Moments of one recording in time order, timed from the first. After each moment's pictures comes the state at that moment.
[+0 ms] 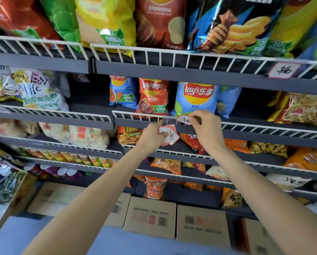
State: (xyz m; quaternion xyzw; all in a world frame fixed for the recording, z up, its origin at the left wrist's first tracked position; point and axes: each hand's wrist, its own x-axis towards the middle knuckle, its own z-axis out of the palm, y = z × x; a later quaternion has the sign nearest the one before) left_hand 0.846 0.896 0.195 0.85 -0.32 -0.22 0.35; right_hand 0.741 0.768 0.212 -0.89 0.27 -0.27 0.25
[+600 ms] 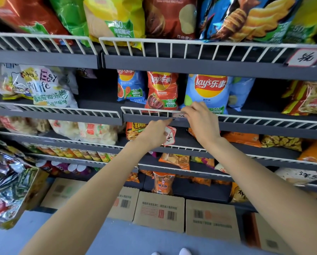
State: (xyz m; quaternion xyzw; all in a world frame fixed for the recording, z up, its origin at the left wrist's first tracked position) left_hand 0.864 0.912 0.198 0.86 -0.44 -0.21 0.16; right_hand 0.775 0.779 0.185 -0.95 0.18 -0.25 0.01
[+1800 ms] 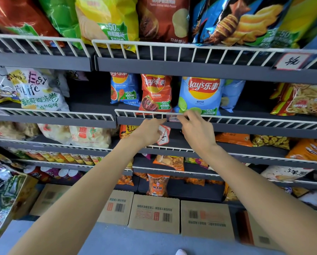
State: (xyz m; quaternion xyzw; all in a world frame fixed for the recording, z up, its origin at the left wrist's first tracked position) left_hand 0.875 0.909 0.206 0.85 -0.45 -0.22 0.16; right_hand 0.762 0.790 0.179 -0.96 0.20 -0.17 -0.10
